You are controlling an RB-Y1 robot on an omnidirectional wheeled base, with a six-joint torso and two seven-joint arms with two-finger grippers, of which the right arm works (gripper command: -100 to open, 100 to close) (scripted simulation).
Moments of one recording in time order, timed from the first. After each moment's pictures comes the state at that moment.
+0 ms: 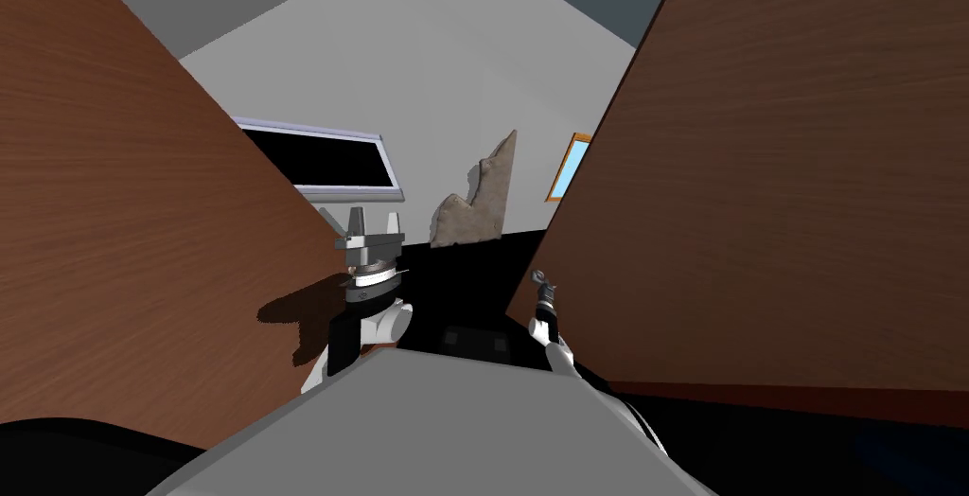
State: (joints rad) arm -0.16 -0.12 -0.22 -0.58 -0.32 -0.82 0.14
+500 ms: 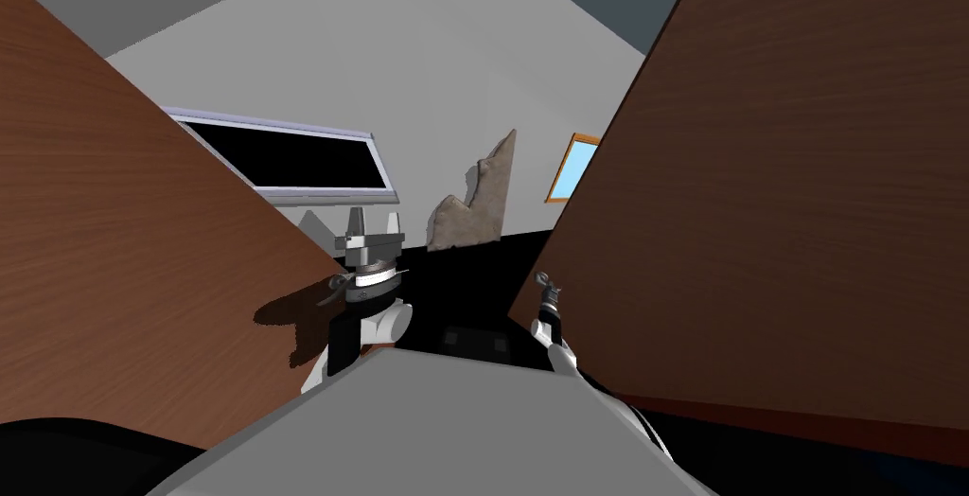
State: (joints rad) arm -0.16 -0.12 -0.26 -0.56 -0.35 -0.83 0.16
